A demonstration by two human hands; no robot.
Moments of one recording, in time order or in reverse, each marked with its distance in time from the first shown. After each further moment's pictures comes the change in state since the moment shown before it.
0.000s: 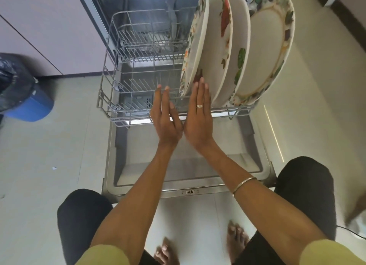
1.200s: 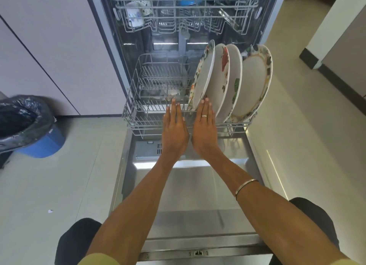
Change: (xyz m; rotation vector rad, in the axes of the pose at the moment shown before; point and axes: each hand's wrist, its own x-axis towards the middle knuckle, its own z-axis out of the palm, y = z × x) left_hand 0.107 -0.043 0.040 0.347 -0.422 0.014; right_hand 0.118 0.003 0.034 -0.326 -0.323 0.116
